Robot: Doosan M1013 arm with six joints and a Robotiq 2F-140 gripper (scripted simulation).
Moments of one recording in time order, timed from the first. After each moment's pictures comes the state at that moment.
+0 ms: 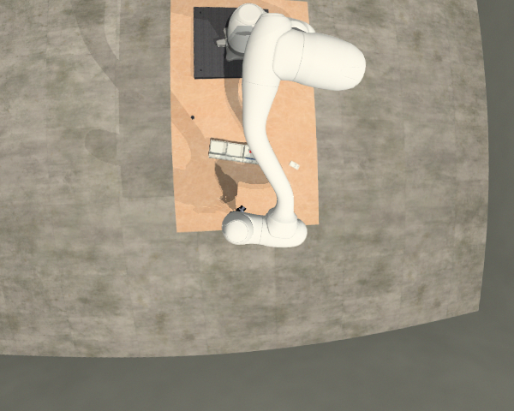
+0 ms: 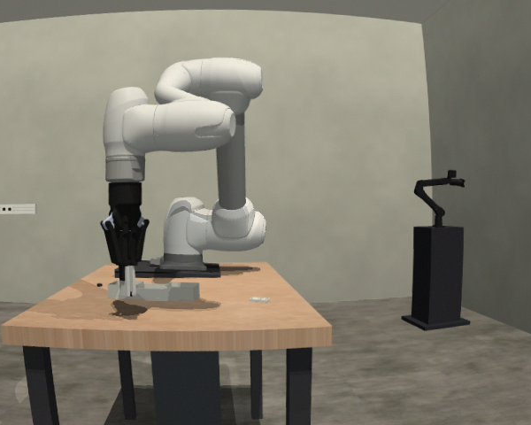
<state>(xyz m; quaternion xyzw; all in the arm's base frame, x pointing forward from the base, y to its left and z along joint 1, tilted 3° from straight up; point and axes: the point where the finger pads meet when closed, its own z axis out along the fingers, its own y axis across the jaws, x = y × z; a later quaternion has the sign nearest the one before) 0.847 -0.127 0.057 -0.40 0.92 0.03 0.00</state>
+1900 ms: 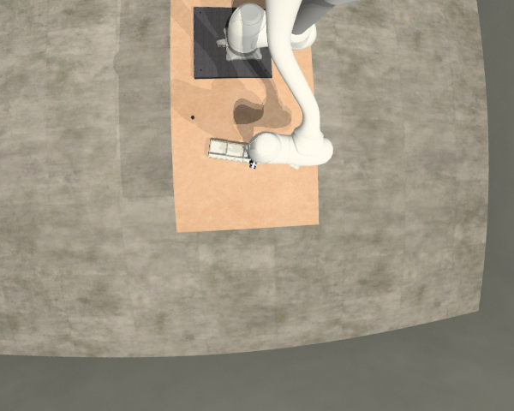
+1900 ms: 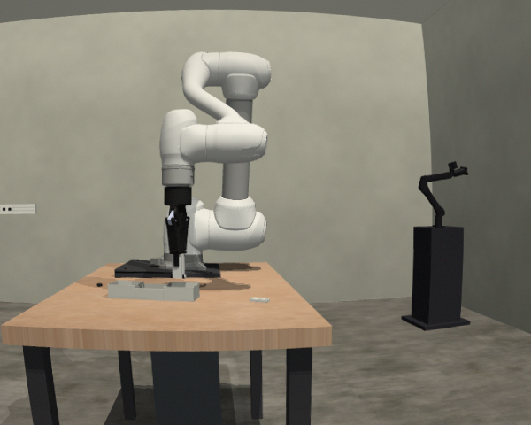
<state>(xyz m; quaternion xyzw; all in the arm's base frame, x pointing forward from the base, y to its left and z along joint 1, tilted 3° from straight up) 0.586 -0.014 0.067 -0.57 0.82 0.02 0.00</state>
